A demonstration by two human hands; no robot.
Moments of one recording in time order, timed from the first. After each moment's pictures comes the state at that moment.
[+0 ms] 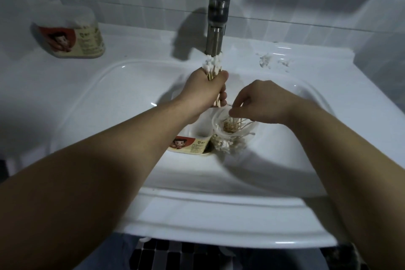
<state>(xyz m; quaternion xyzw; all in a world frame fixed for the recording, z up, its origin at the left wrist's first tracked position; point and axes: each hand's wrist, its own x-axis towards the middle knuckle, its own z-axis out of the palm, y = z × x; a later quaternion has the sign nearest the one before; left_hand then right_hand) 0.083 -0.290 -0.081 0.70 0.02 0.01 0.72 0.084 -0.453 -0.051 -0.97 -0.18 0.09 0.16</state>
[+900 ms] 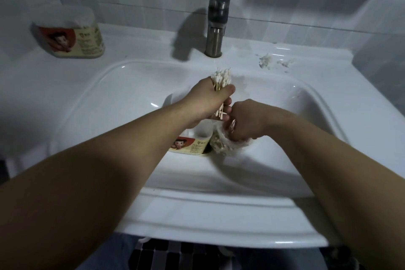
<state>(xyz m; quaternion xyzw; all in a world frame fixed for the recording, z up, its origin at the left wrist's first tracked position) 0.079 -0.291 -0.088 0.73 0.00 -0.08 0.68 0.075 -0.428 -0.074 -0.96 -0.20 0.18 -0.02</state>
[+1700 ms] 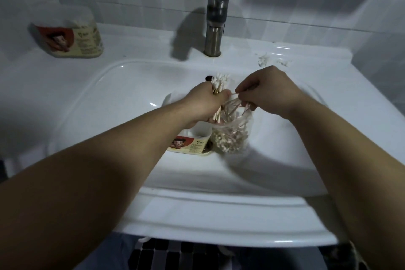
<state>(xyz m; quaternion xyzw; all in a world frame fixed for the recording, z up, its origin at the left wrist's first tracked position) 0.093 -0.285 -0.107 0.80 0.01 -0.09 0.59 0.090 -0.459 -0.051 -0.93 -0.09 0.02 0.35</state>
